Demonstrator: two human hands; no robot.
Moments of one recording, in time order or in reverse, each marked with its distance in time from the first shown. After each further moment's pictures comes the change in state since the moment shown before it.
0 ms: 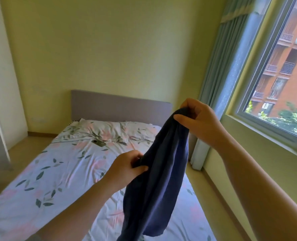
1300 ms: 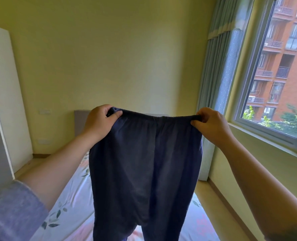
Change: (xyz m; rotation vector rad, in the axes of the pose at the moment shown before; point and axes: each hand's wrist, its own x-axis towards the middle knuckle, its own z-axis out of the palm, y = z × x) left_hand 0.060 0.081 -0.130 0.100 0.487 0.141; right_hand -0.007 0.026 -0.054 -0.288 0.262 0.167
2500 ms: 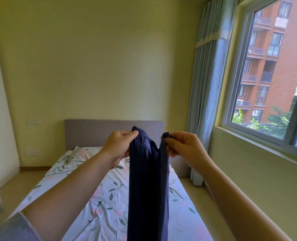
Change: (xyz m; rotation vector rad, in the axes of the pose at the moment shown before) left_hand -0.035 0.056 0.049 -0.691 -0.325 -0.520; right_hand -0.044 -0.029 0.028 0.806 -0.241 0.127
